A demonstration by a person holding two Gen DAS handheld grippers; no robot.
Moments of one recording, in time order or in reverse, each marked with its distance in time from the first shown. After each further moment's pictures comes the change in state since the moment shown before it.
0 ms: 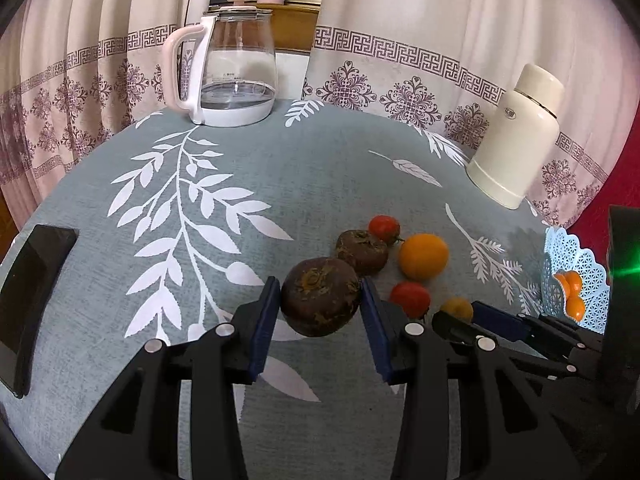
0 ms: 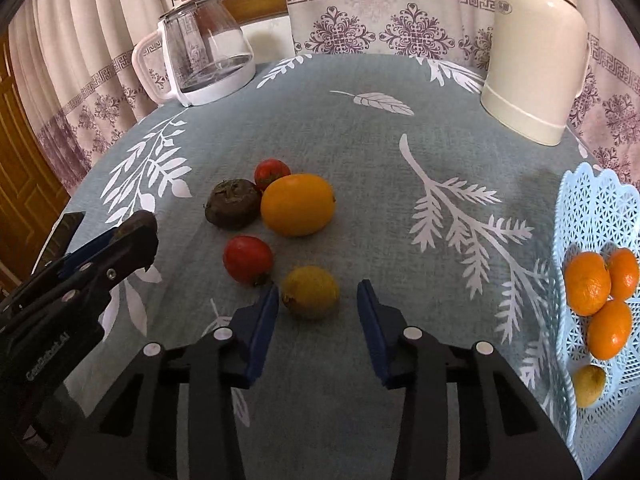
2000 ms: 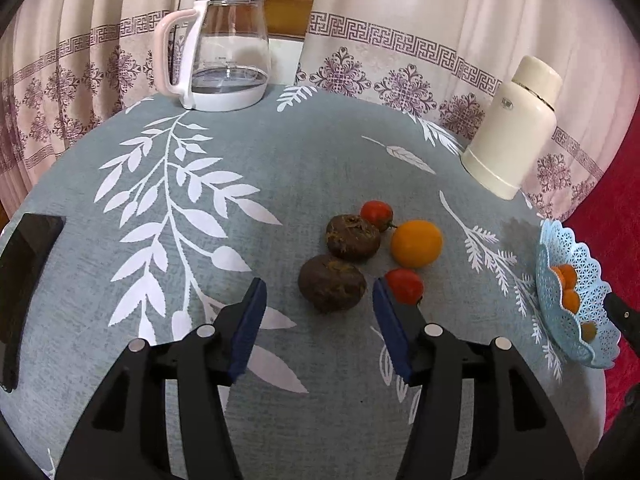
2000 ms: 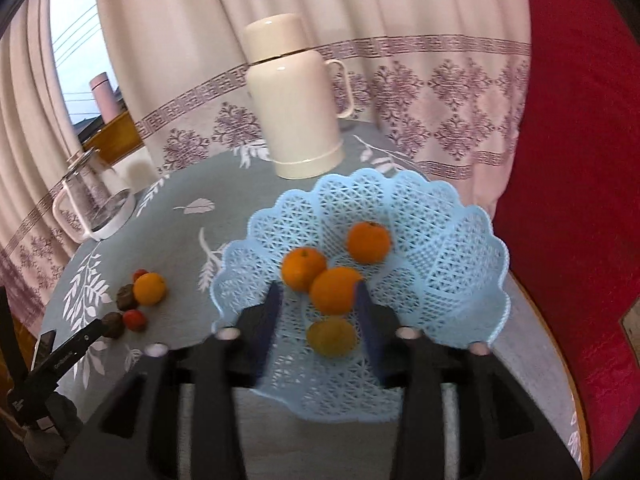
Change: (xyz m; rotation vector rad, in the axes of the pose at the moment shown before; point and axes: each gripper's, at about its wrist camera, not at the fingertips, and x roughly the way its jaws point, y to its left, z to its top) left arm 0.008 -0.003 -0.005 -0.006 0.047 -0.033; right arm -0.135 -0.135 -0.053 0.400 -0.279 -0.254
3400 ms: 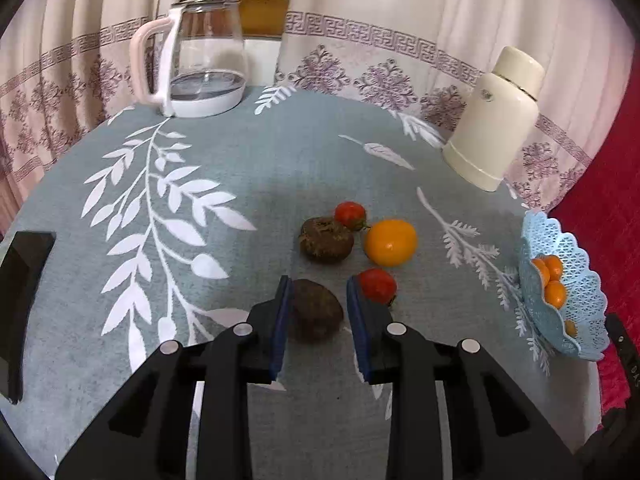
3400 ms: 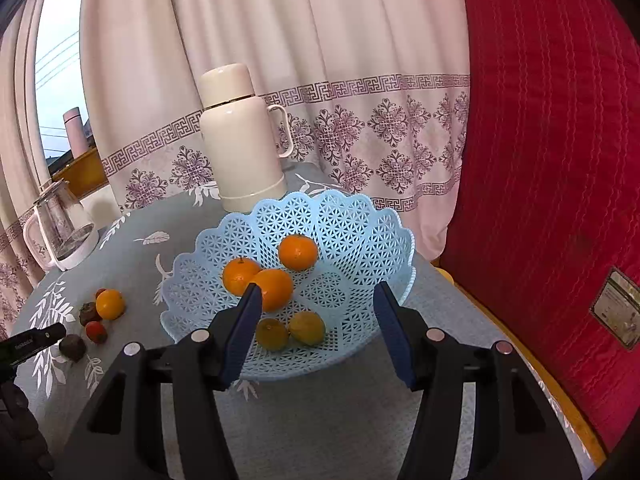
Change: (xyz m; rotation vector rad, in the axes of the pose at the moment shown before) left arm -0.006 -0.010 0.005 0.040 0.026 -0.034; right arm -0.037 -0.024 -0.039 0.042 -0.204 -0.157
